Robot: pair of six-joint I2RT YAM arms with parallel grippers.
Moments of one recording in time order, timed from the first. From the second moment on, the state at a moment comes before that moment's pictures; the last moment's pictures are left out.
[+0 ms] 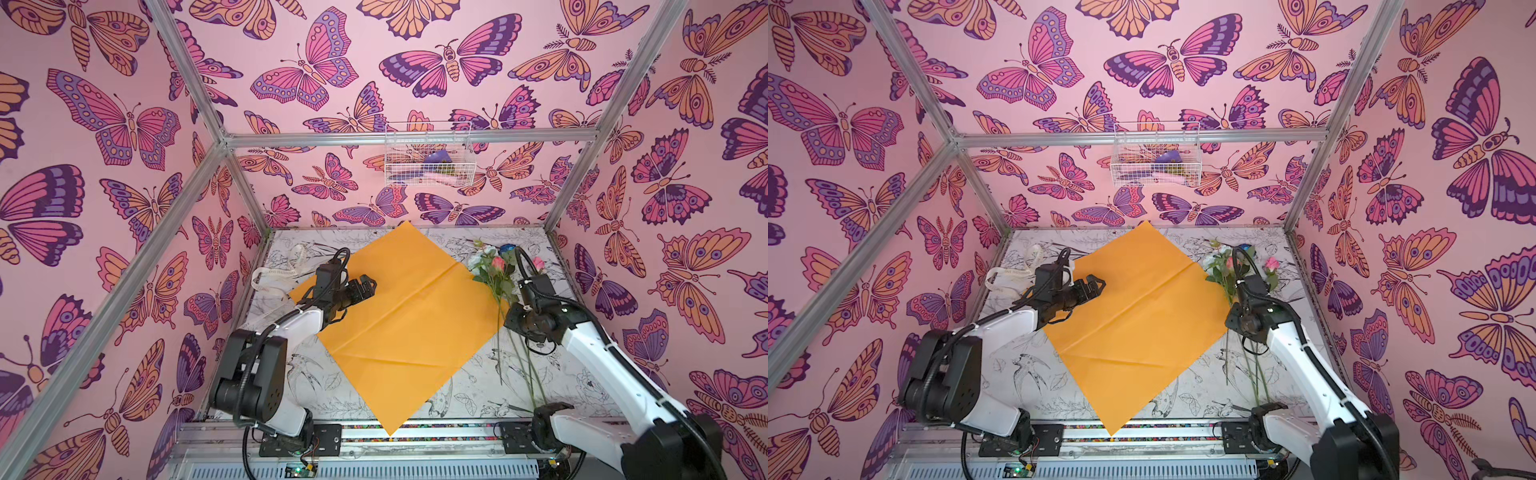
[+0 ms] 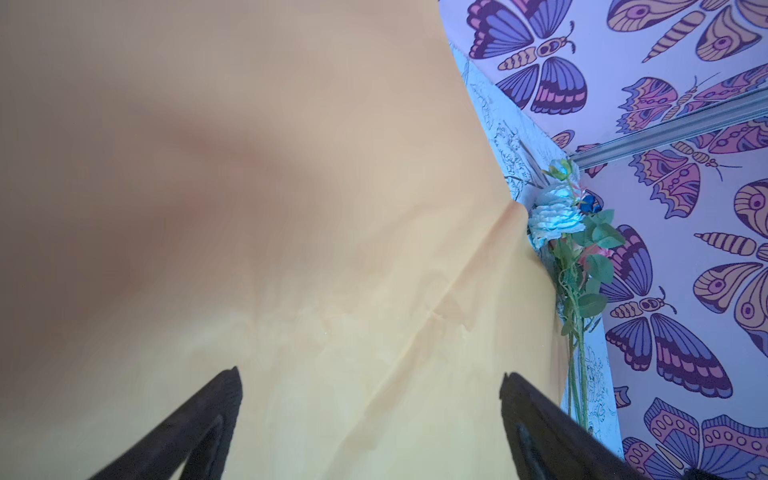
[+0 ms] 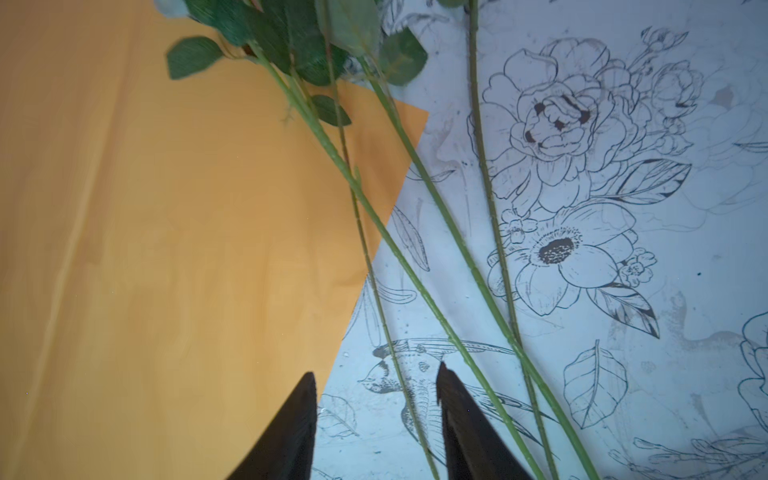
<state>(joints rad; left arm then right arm) -0.23 1.48 0.79 0.03 0.29 -0.62 0.18 1.16 0.86 -0.86 0.10 0.65</state>
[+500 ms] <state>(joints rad) -0.09 1.16 0.59 -0.18 0.12 -0.63 0.08 1.45 0.86 -0.80 0.01 0.49</state>
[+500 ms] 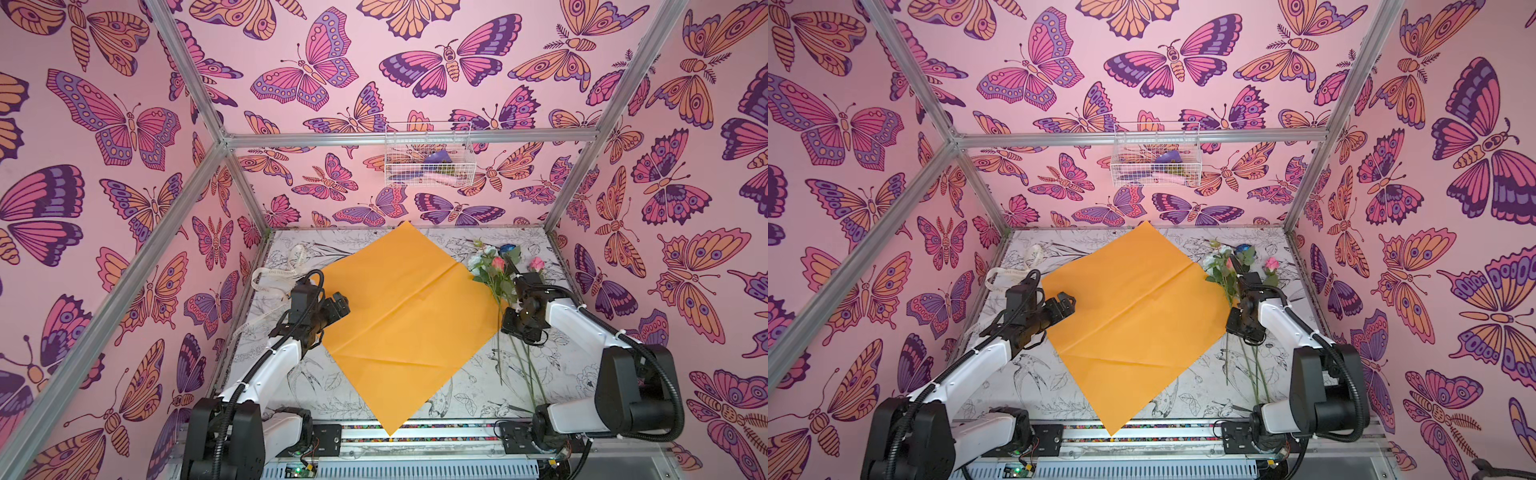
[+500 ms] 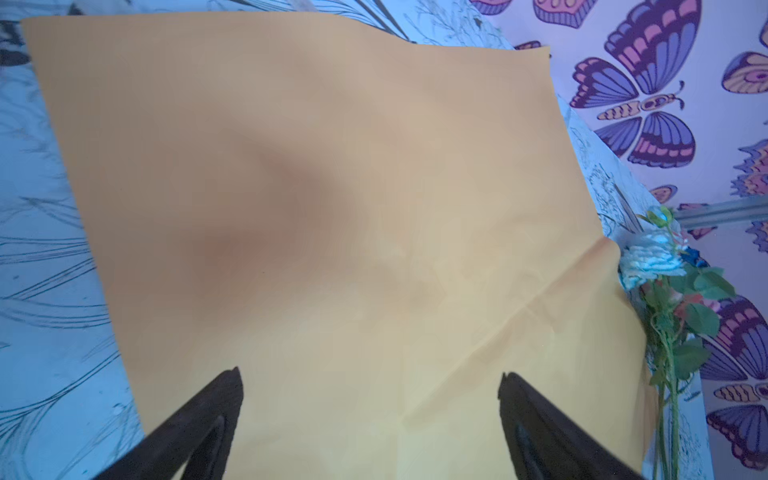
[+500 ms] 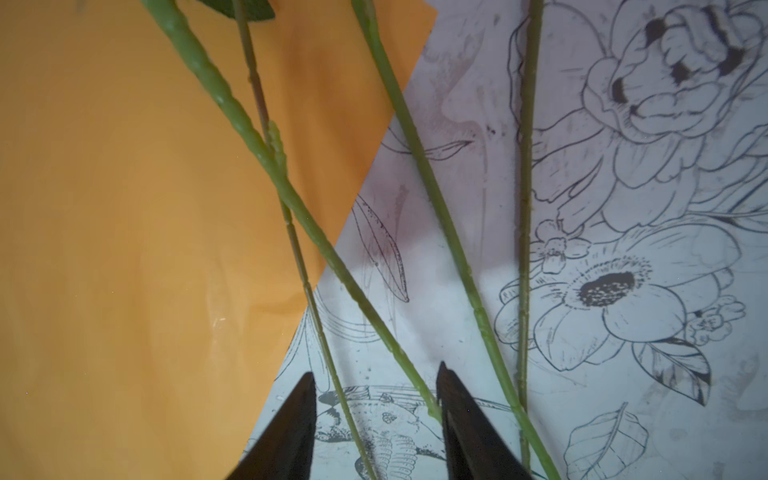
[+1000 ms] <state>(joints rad) -0.04 1.16 0.55 -0.19 0.10 -0.69 0.08 1.64 0.91 -0.75 0.03 0.44</state>
